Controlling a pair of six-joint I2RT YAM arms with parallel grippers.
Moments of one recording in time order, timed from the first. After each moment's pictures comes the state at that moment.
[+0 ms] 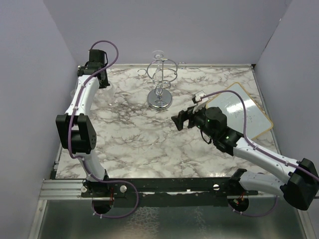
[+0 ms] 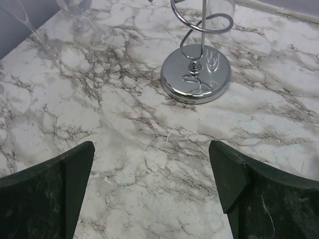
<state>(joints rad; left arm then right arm) -0.02 1.81 1.73 -0.81 -0.23 -0.17 0.76 1.08 0.70 0.18 0.12 0.16</state>
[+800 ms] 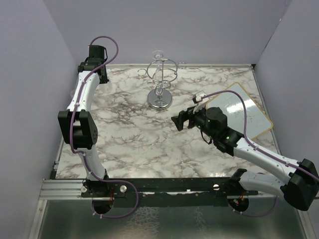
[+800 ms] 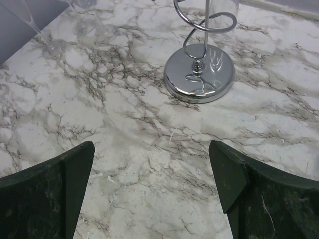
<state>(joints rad) -0.01 1.89 1.84 -0.82 -0.28 -0.13 0.76 1.08 0.69 0.18 0.11 0.17</state>
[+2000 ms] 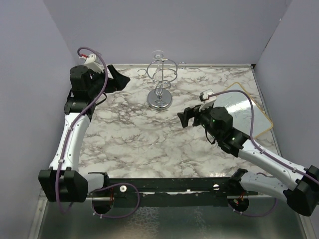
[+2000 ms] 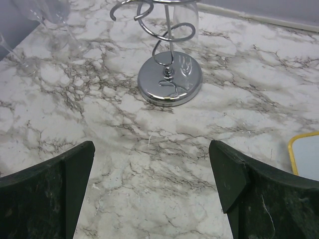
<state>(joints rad) -0.02 1.19 1.20 -0.28 0.47 -0.42 0.75 1.01 0.71 0.10 0.22 0.17</state>
